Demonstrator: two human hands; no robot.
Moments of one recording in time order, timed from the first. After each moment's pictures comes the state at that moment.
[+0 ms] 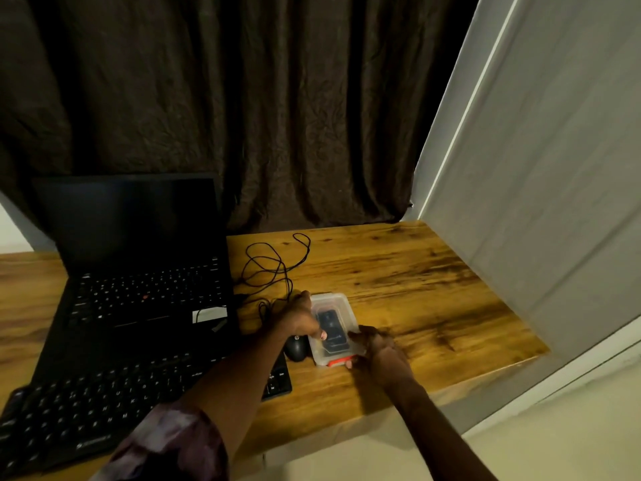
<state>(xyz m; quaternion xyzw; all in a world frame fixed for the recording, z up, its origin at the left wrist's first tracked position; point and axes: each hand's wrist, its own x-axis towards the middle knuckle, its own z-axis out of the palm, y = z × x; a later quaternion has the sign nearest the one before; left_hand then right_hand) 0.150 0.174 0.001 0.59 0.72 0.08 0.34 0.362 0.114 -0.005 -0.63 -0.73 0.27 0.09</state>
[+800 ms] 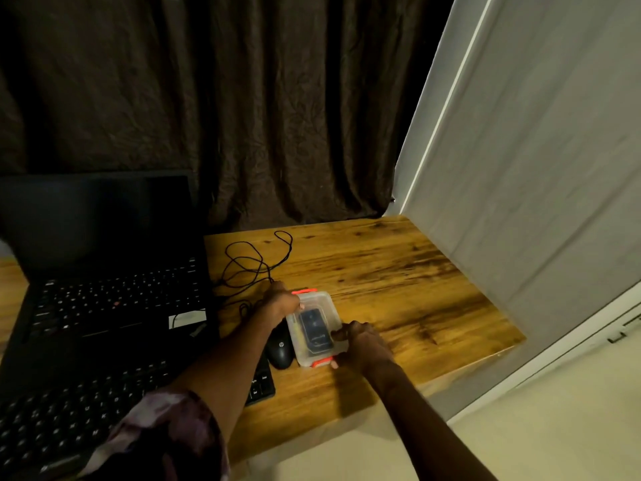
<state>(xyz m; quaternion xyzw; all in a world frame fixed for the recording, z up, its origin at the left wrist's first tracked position) 0.150 0.214 -0.014 0.42 0.76 0.26 0.43 0.345 0.126 0.025 -0.66 -0.72 0.22 -0.01</state>
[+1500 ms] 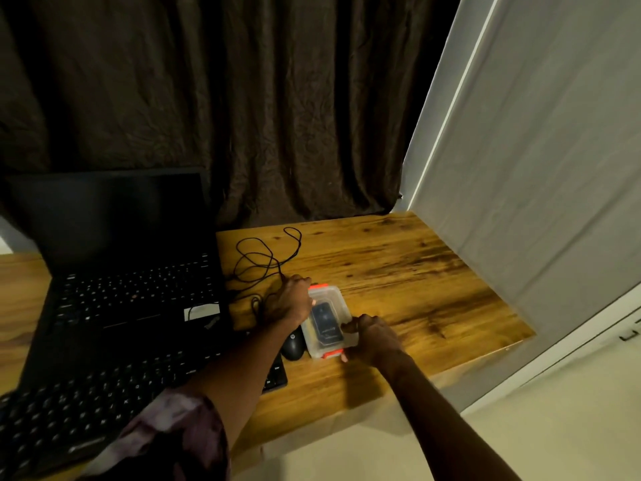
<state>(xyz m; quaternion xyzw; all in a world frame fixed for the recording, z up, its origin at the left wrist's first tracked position) 0.162 0.171 0.014 0.63 0.74 0.17 0.15 0.344 0.126 0.030 -0.66 -0.72 0.23 -0.02</state>
